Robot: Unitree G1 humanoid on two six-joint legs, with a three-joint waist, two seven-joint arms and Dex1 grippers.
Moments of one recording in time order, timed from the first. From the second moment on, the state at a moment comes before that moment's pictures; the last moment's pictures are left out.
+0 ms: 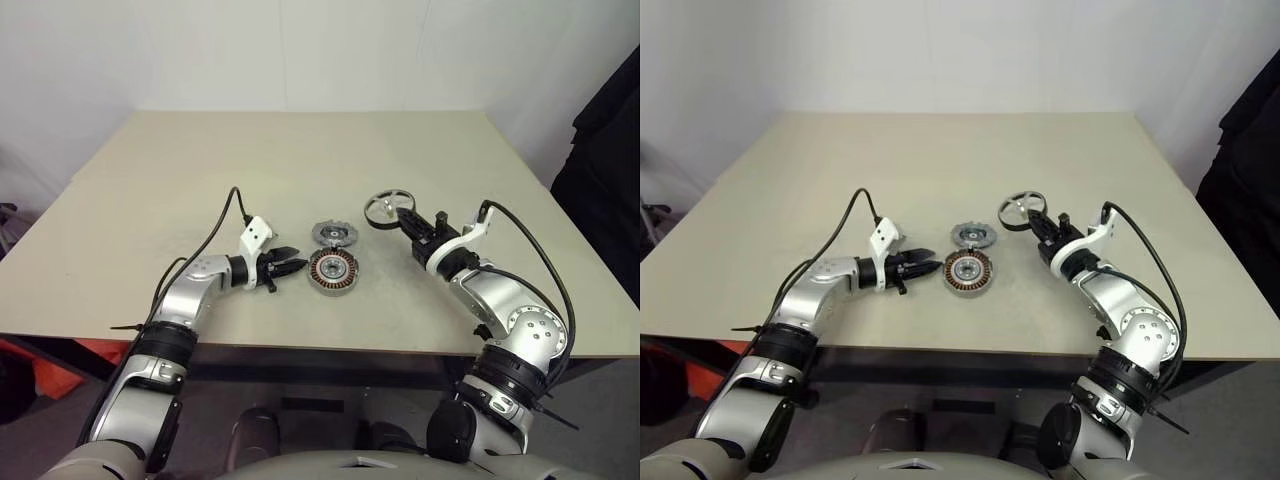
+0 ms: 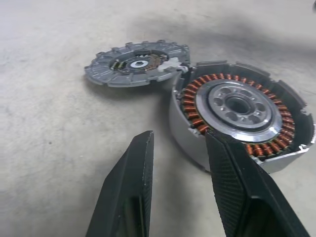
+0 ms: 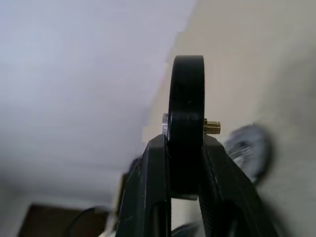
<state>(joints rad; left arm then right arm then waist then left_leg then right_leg) -0.49 0.33 -0.11 0.42 -0.19 0.26 -0.94 -0.41 0.05 -0.69 -0.14 1.36 1.16 -0.28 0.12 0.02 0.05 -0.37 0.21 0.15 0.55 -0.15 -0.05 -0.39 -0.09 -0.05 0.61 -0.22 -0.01</state>
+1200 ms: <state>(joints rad) -0.43 0.43 -0.11 0.34 -0.21 0.32 -0.99 -0.14 -0.03 -0.19 -0.13 1.73 0.86 -0.49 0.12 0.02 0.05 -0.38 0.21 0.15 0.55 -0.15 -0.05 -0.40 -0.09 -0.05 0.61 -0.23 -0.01</state>
